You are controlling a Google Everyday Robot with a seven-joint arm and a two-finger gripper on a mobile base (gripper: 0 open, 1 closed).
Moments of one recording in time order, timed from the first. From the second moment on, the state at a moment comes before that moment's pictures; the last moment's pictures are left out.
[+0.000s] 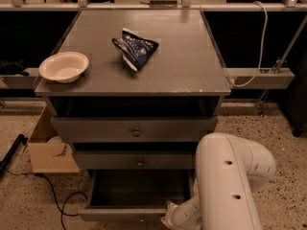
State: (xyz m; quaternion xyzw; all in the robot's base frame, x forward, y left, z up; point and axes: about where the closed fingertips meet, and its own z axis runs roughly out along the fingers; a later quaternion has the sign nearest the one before) arm 0.444 -0.070 0.157 -0.53 0.82 0.04 0.21
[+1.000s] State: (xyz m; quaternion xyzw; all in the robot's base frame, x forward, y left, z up) arm 0.444 -0.070 0.157 -0.53 0.82 0.04 0.21
